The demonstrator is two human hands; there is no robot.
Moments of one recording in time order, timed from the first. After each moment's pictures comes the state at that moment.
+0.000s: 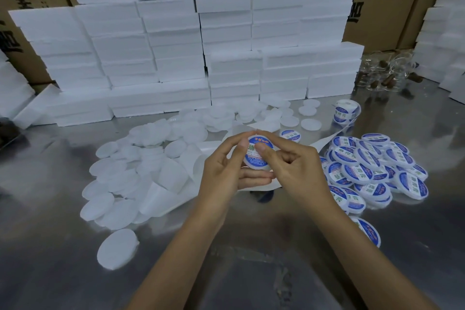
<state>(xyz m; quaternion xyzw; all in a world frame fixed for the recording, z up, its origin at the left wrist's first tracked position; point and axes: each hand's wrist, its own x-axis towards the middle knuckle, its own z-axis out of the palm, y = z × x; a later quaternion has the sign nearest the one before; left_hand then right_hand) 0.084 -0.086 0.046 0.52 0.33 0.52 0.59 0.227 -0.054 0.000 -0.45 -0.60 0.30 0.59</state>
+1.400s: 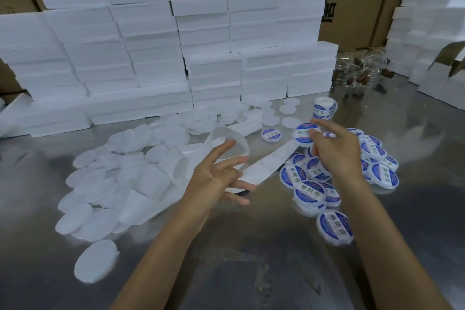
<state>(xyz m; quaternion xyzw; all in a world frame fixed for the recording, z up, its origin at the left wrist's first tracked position) 0.088 -0.042 -0.001 0.56 0.42 0.42 0.57 0.328 -0.036 0.001 -0.66 -0.38 0.23 0.61</state>
